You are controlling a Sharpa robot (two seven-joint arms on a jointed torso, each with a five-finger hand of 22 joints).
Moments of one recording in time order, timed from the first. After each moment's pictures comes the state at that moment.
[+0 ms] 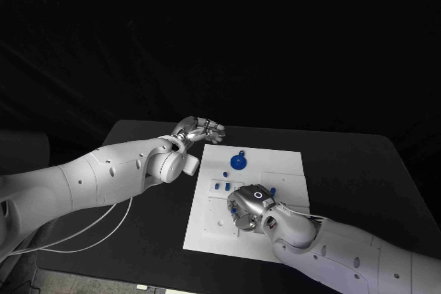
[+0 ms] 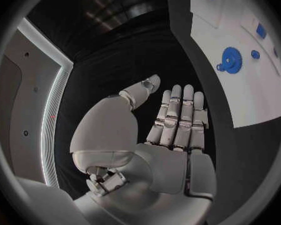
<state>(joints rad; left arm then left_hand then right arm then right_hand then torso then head) 1.21 -0.68 -0.07 1.22 -0.23 -0.32 0.28 1.14 -0.13 0.67 -0.26 0.06 0.83 0.18 0.30 0.53 1.12 0.16 0.08 0.10 0.82 0.15 0.57 0.23 0.03 0.54 0.05 0.64 1.15 0.94 -0.44 -0.12 1.31 -1.89 -0.45 -0.25 1.15 -0.23 0.89 -0.21 0.05 1.06 0.10 0.37 0.51 1.29 0.01 0.19 0.35 1.31 -0.08 1.14 0.86 0.24 1.14 -0.02 0.94 1.31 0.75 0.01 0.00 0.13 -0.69</state>
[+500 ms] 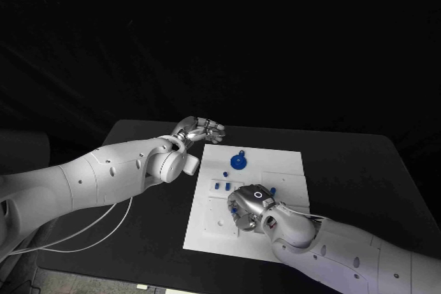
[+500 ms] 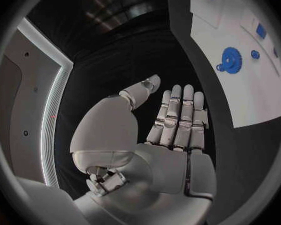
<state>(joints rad) 1.21 -0.68 -0.07 1.22 -0.23 -0.32 0.28 1.14 -0.13 0.66 -0.26 0.06 0.82 0.18 0.30 0.53 1.11 0.16 0.08 0.10 0.82 0.15 0.57 0.23 0.03 0.54 0.05 0.64 1.15 0.94 -0.44 -0.12 1.31 -1.90 -0.43 -0.26 1.15 -0.23 0.89 -0.21 0.05 1.05 0.10 0.37 0.51 1.29 0.01 0.19 0.36 1.31 -0.09 1.14 0.86 0.24 1.14 -0.02 0.94 1.31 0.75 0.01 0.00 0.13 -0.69</state>
